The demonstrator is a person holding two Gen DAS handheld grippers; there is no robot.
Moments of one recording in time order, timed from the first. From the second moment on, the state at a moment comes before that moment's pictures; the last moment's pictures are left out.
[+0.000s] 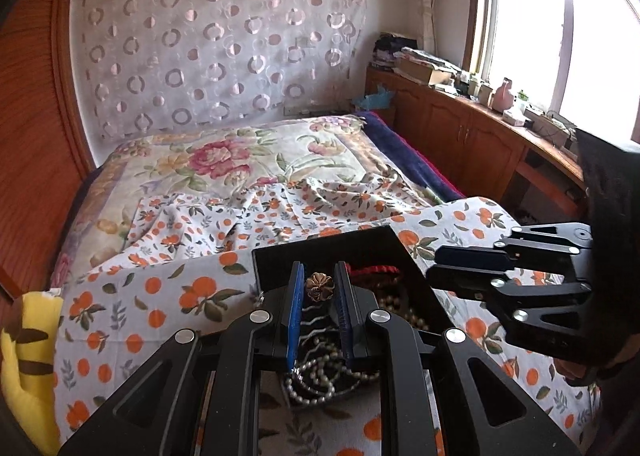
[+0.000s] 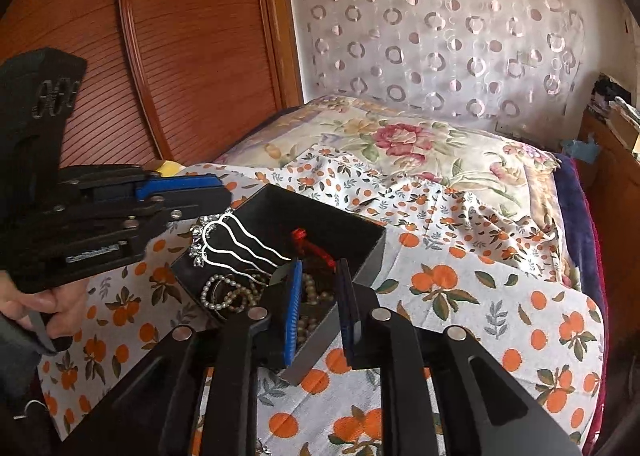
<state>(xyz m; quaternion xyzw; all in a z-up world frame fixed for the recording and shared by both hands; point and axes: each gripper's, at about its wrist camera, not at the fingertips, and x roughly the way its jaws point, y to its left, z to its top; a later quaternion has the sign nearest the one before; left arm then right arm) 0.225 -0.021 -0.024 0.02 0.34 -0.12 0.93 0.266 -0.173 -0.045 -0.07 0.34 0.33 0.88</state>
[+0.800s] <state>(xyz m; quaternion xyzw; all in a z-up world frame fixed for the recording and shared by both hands) 0.160 -0.017 -0.024 0.03 0.32 -0.12 0.94 0.180 -0.201 -0.059 -0.06 0.35 0.28 0.89</state>
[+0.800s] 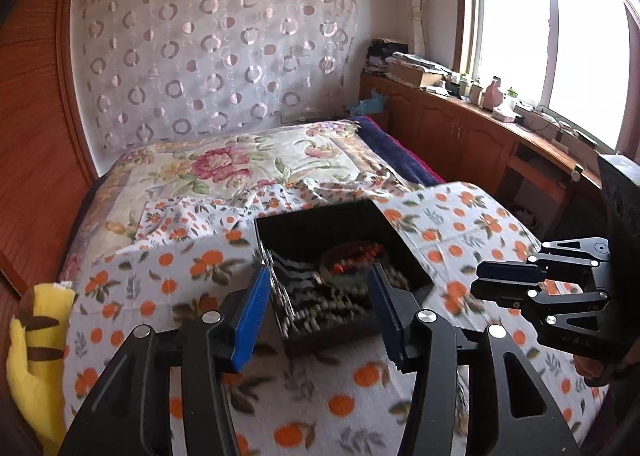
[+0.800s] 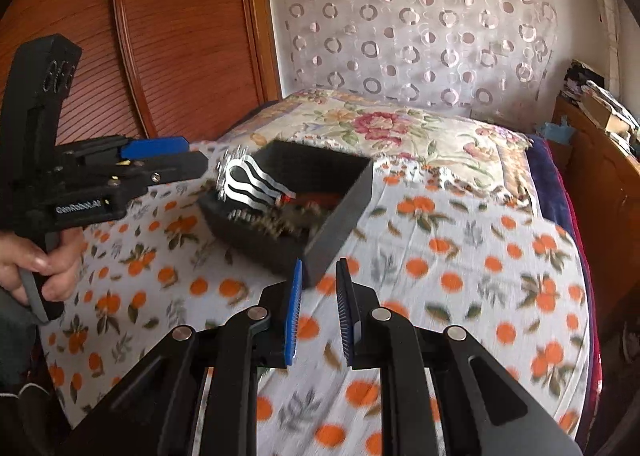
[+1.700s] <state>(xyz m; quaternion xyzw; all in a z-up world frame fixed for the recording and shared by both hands) 0.072 -0.074 -0.092 0.05 0.38 -0.18 0.91 0.089 -0.247 -0.107 -0.08 0.37 0.21 0.90</state>
